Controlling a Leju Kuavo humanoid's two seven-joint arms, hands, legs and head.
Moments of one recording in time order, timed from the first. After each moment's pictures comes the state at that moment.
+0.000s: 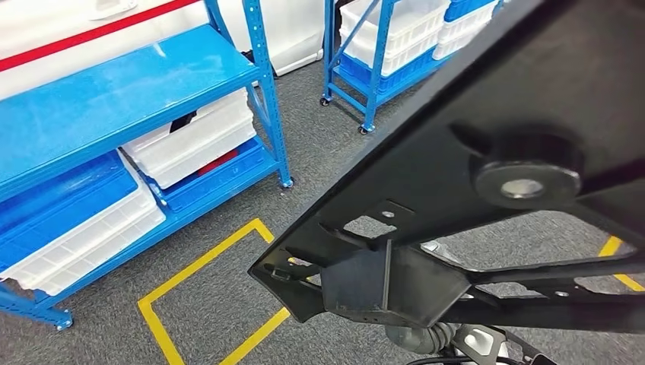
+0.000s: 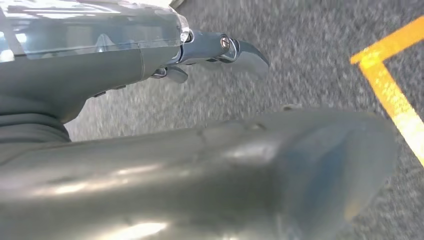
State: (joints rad) left arm -0.08 -0.05 1.29 -0.22 -0.98 0.05 -0.23; right arm -0.07 -0.03 0.36 -2.08 0.02 0.36 -0.70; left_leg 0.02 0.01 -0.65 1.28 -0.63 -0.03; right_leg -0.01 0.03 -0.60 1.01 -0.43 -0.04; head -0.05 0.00
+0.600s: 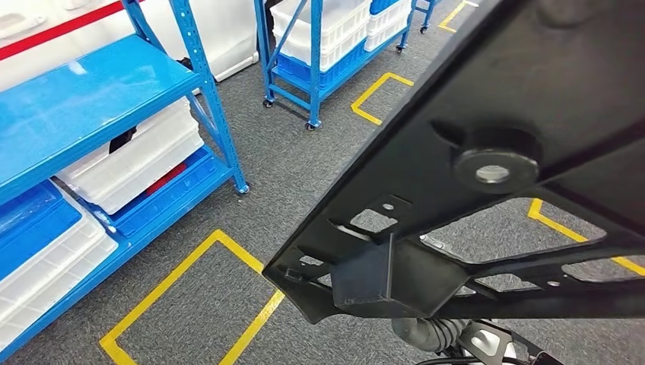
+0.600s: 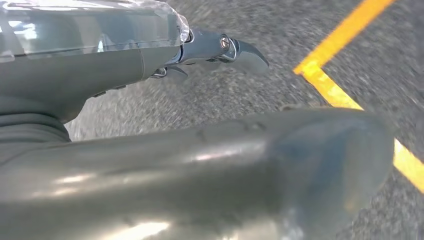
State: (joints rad) left arm -0.09 -0.02 1.28 -0.22 -1.01 0.05 -0.29; right arm -0.05 -0.08 0.33 -2.08 0.01 0.34 -0.70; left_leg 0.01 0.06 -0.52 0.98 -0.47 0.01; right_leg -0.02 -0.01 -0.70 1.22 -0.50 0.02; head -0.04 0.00
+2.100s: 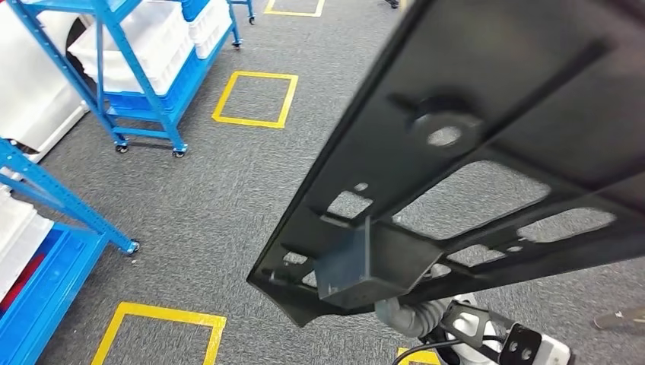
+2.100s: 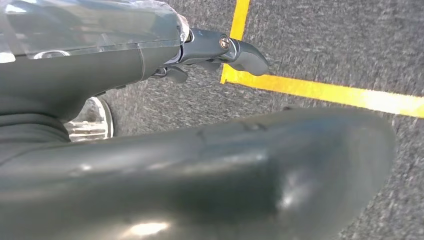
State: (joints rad) left arm -0.08 0.00 1.22 -0.22 -1.03 0.07 -0.27; right arm -0.11 -0.07 0.40 -1.99 -0.04 0.37 -0.70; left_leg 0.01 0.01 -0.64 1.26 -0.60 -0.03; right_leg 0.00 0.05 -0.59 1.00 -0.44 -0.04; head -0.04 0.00
